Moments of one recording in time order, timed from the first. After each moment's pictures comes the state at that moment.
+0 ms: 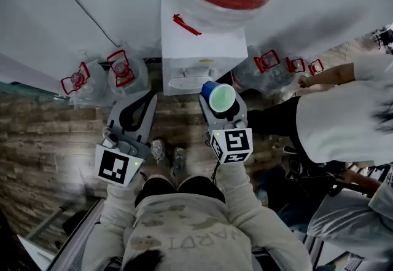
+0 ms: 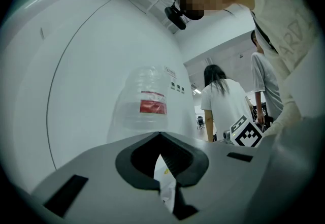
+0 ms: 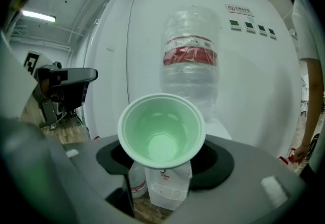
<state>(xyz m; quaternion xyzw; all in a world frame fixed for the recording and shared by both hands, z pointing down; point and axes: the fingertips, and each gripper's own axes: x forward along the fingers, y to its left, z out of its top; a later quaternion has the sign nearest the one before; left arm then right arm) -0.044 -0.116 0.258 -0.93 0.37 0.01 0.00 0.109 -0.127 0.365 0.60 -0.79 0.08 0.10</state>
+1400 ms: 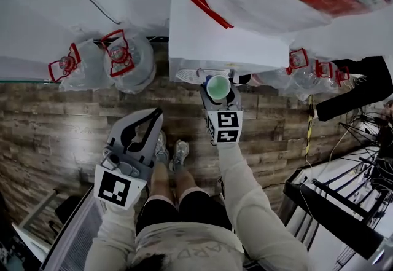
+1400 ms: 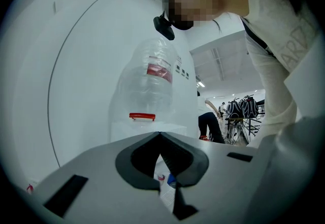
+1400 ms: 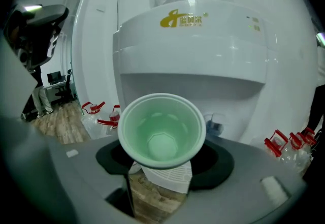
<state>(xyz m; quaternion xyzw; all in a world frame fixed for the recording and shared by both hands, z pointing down) -0.033 -0.155 0.398 -0.93 0.37 -0.04 -0.05 0.117 -0.221 0.622 0.56 -0.78 0.17 0.21</state>
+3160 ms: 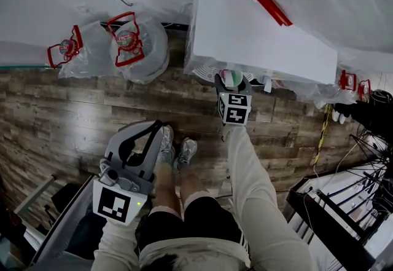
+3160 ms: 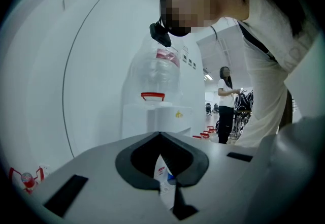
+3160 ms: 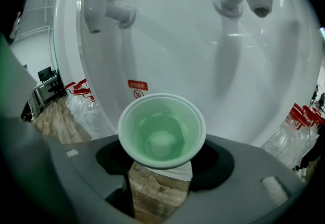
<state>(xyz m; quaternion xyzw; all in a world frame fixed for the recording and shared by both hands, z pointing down) -0.064 -0.155 0.486 -0.91 0.41 -0.08 -0.07 0.124 -0.264 0.800 0.56 -0.74 0.24 0.27</state>
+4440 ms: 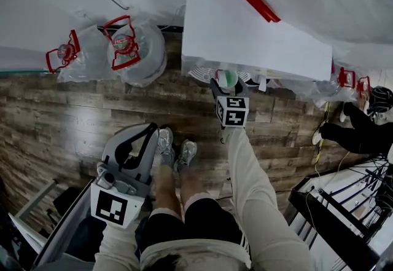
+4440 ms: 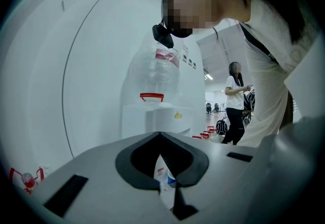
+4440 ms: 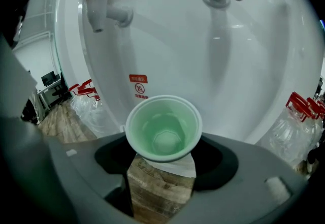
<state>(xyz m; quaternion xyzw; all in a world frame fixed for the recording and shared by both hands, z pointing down) -0.058 -0.153 0.482 -0.91 0.41 -0.08 -0.07 0.126 -0.252 0.808 0.55 -0.75 0.26 0.26</state>
